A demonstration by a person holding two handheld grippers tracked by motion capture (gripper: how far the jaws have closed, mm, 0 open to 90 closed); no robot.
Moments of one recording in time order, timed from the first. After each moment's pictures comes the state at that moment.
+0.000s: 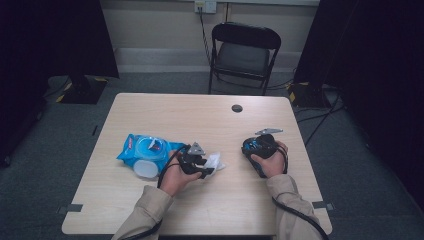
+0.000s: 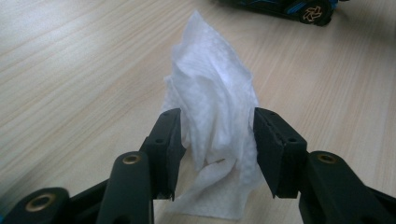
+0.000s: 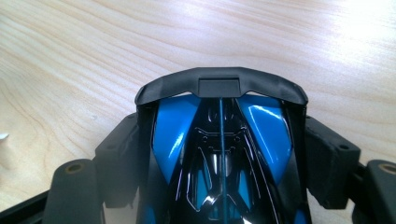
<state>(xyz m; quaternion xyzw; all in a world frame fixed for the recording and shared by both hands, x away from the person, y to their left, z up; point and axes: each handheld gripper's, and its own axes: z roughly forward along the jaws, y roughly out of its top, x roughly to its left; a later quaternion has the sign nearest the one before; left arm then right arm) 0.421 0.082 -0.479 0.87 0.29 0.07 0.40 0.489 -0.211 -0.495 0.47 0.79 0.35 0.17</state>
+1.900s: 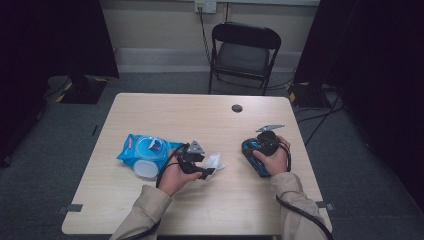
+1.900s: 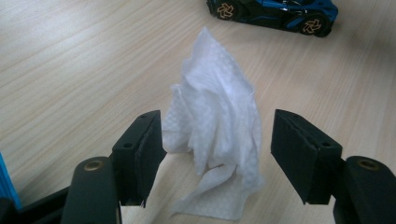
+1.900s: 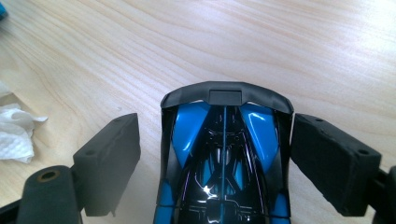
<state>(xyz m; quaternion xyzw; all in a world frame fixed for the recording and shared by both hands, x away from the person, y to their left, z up) 0.418 0.082 -0.470 0.86 0.31 0.08 0.40 0.489 -0.215 -0.475 0.44 0.82 0.34 0.14</state>
